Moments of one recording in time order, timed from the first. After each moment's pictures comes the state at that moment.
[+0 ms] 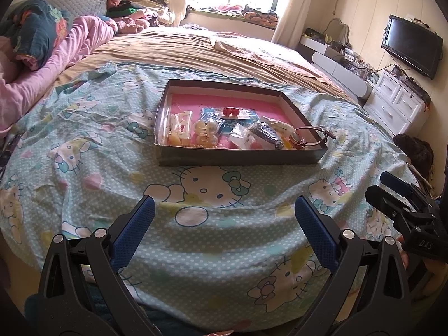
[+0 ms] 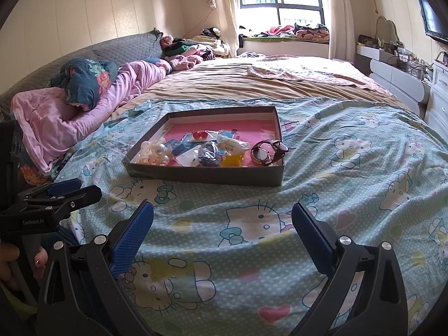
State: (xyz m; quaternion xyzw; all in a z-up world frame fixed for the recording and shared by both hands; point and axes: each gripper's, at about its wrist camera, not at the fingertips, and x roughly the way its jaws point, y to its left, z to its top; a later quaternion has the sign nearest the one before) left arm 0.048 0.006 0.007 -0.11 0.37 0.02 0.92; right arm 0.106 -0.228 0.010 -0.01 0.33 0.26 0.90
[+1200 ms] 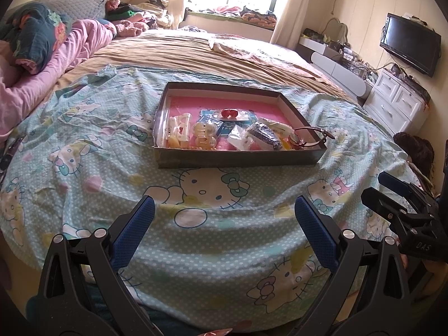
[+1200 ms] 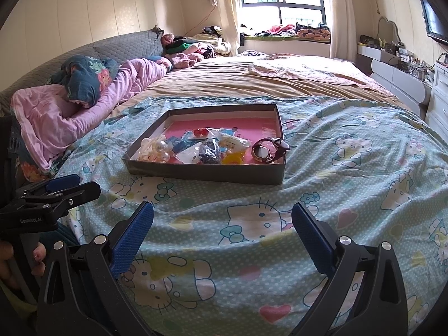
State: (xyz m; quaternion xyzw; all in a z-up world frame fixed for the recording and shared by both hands) left arm 0.047 0.006 0.010 -0.11 0.37 0.01 0.92; right arm 0.103 -0.225 0.008 -0.01 0.34 0.26 0.90
